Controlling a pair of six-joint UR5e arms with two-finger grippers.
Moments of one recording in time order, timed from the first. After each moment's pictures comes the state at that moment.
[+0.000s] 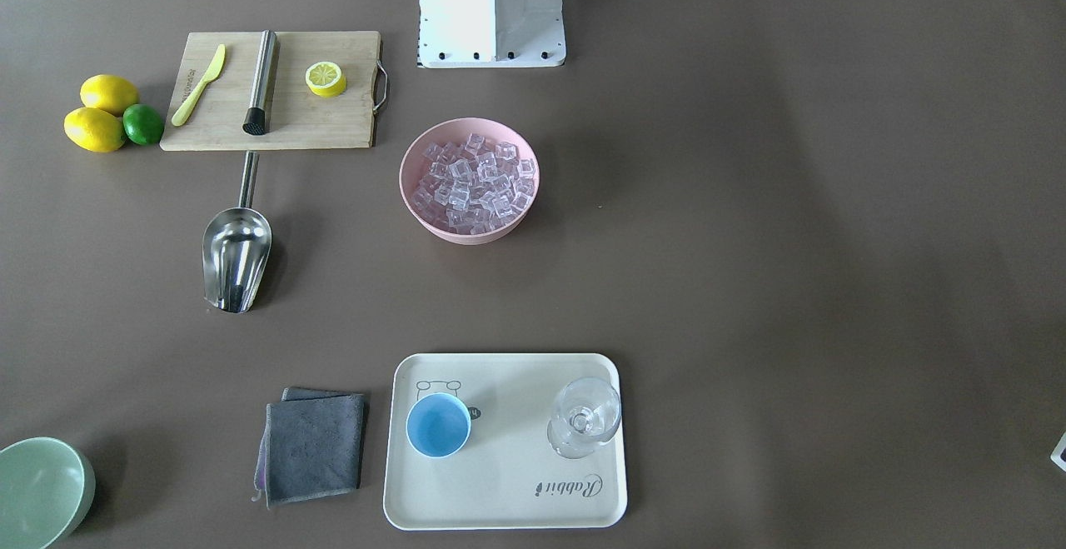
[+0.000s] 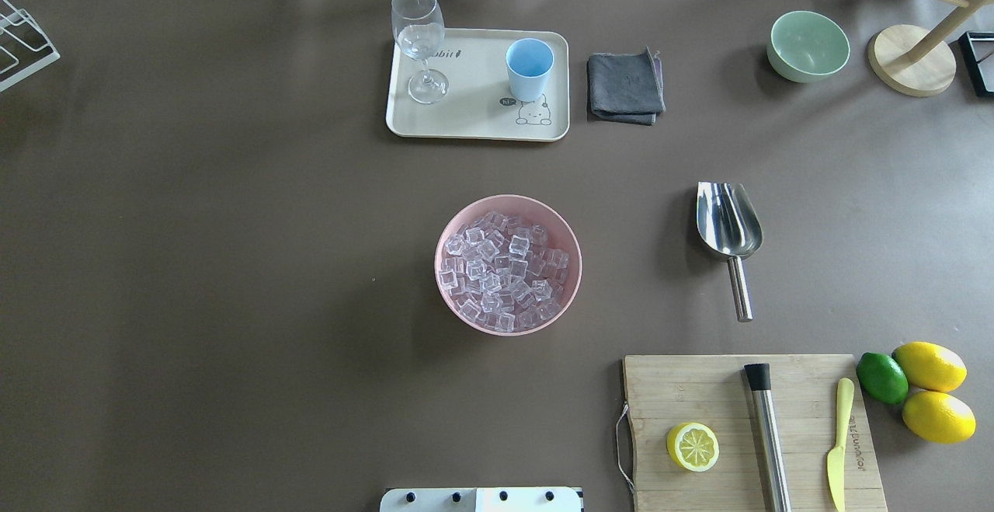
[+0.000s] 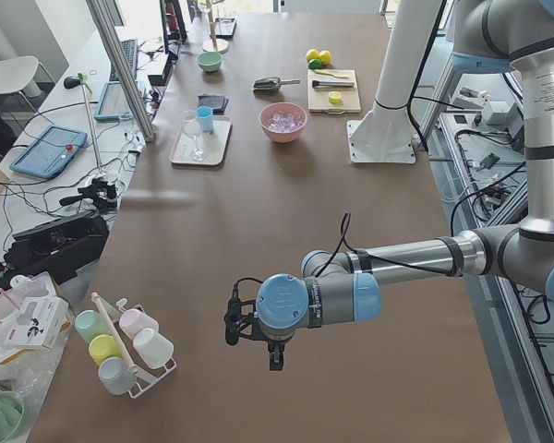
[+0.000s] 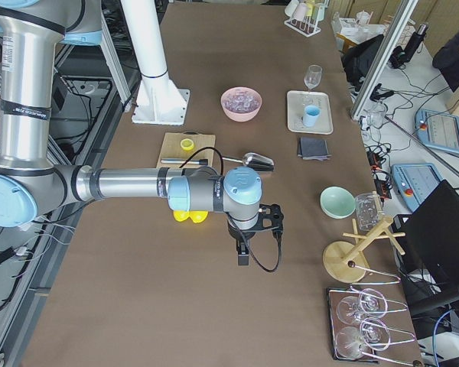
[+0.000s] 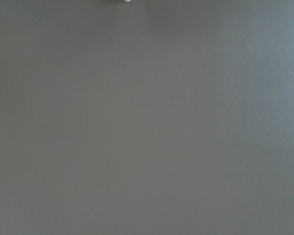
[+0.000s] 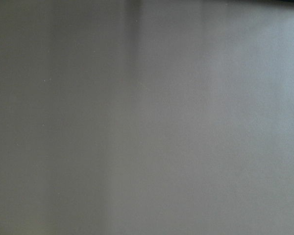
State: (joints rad) left arm -1.74 -1.38 -1.63 -1.60 -2.47 0.16; right arm 1.59 -1.73 1.79 -1.59 2.30 -0.06
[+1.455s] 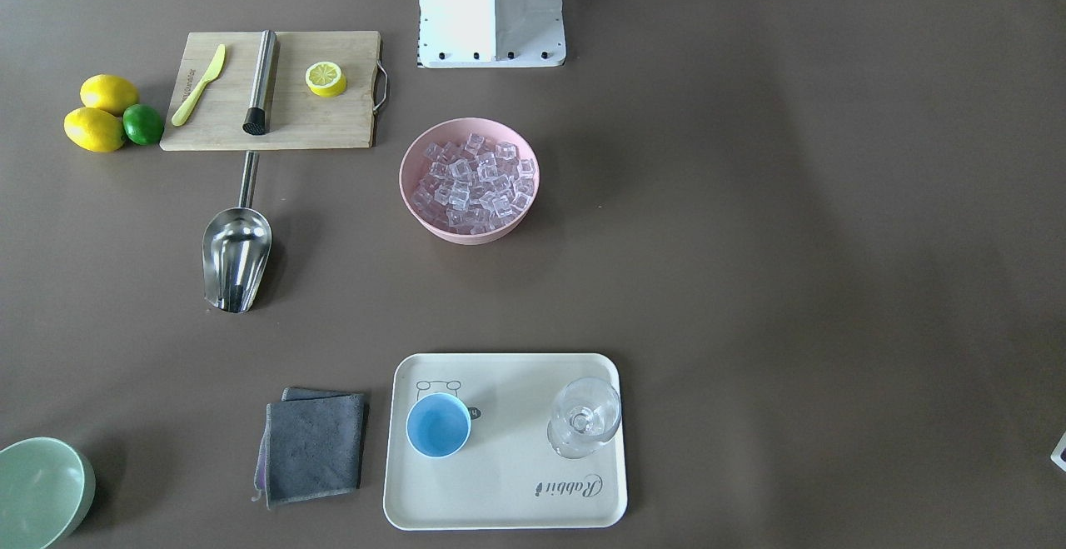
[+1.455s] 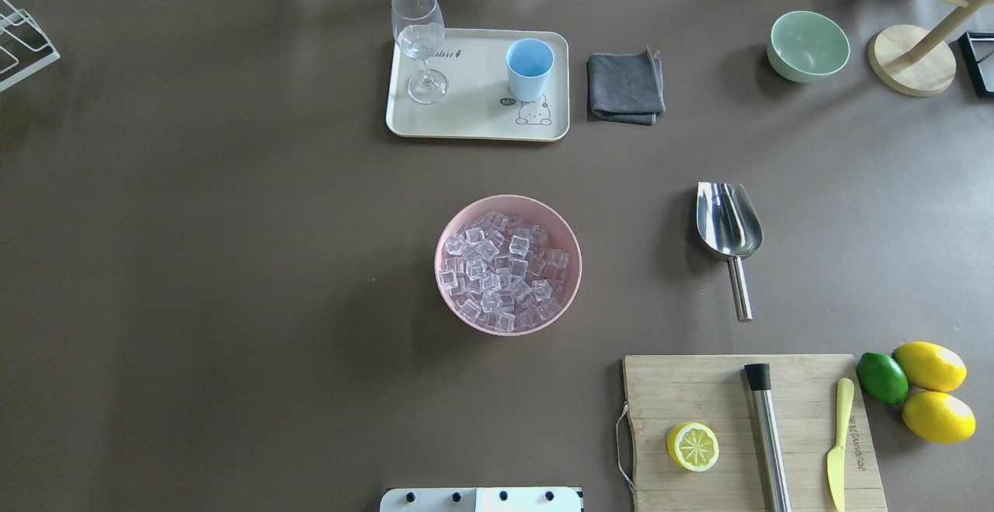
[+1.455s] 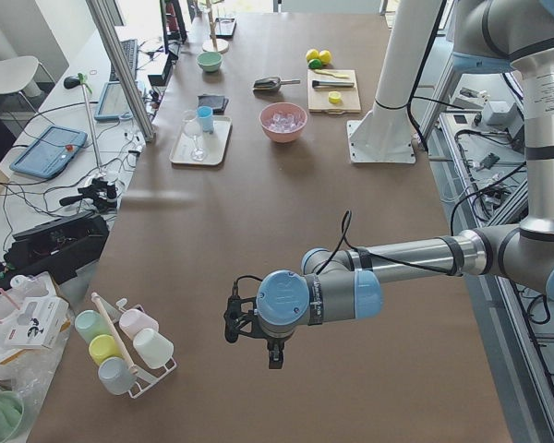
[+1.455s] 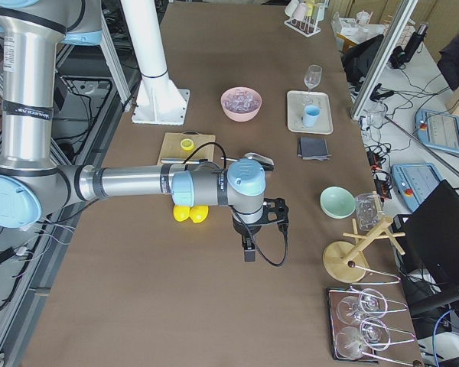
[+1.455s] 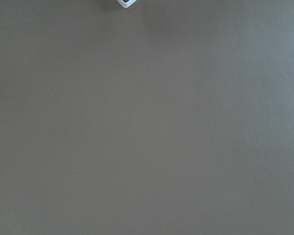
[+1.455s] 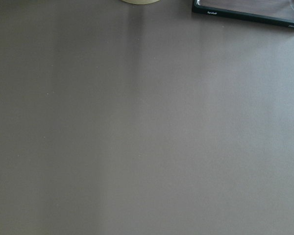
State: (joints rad) left arm -1.74 -1.38 -1.65 -1.60 -2.47 0.15; right arm 1.59 -1.71 1.80 -1.58 2.27 -0.05
